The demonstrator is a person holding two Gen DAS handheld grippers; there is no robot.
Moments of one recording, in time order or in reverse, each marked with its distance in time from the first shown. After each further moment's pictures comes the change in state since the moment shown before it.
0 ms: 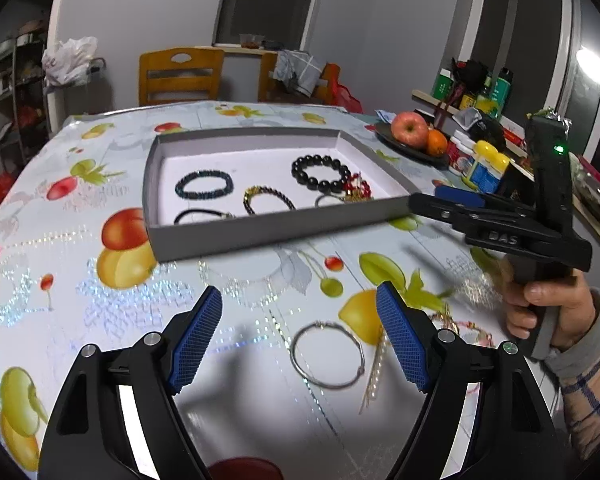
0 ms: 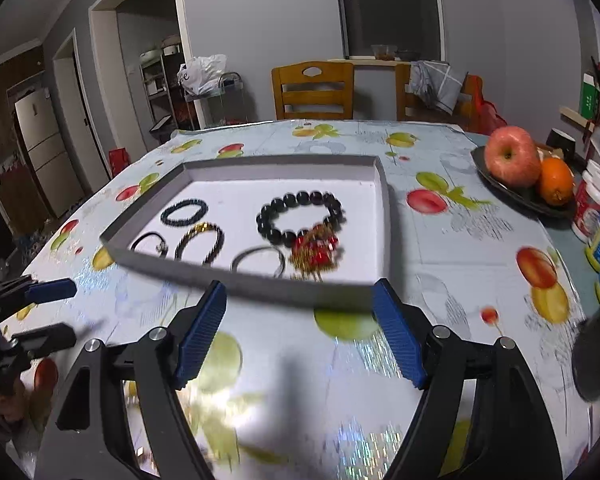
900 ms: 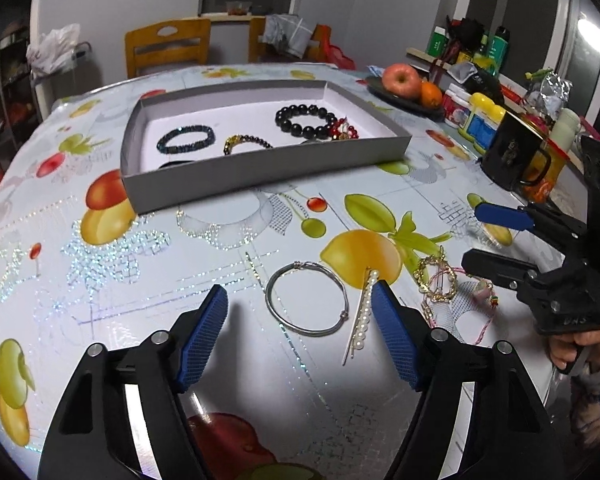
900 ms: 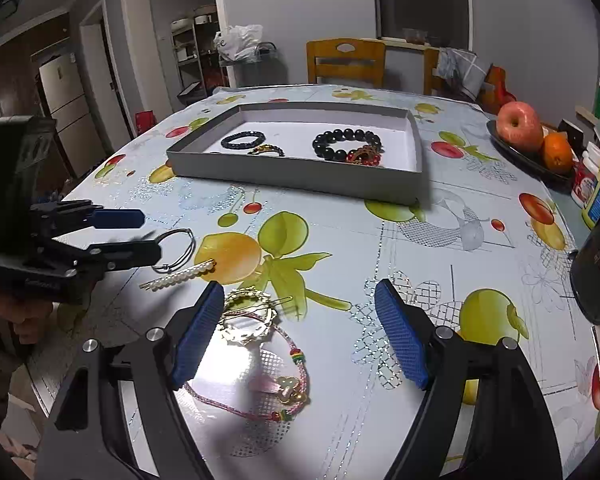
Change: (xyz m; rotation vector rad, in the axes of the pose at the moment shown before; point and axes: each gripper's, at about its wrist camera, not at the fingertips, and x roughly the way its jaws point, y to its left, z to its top) left arm 0.009 -0.017 -0.019 0.046 0.138 0.015; right arm -0.052 0.039 -0.065 -0.094 0.096 0.062
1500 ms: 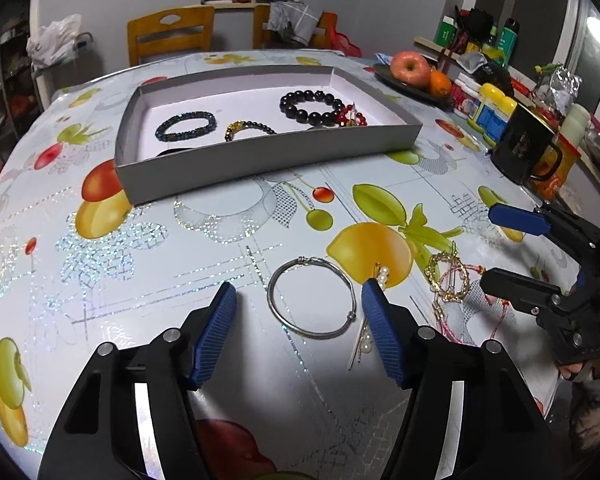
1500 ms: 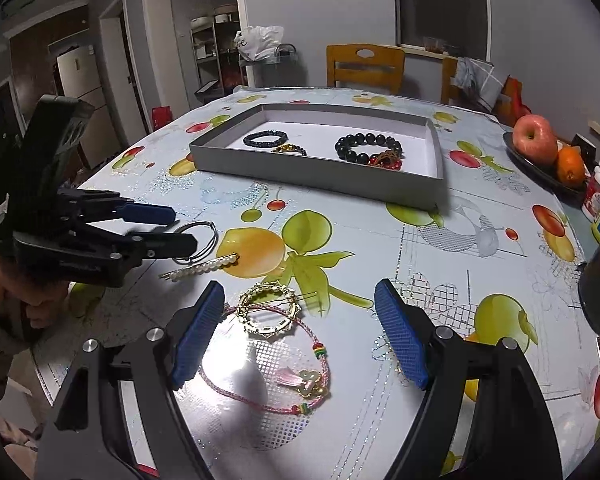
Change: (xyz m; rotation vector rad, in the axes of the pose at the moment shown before) left arm 0.012 -0.001 0.004 -0.001 0.048 0.021; right arm -0.003 0.009 -0.003 -0.048 -0.013 0.045
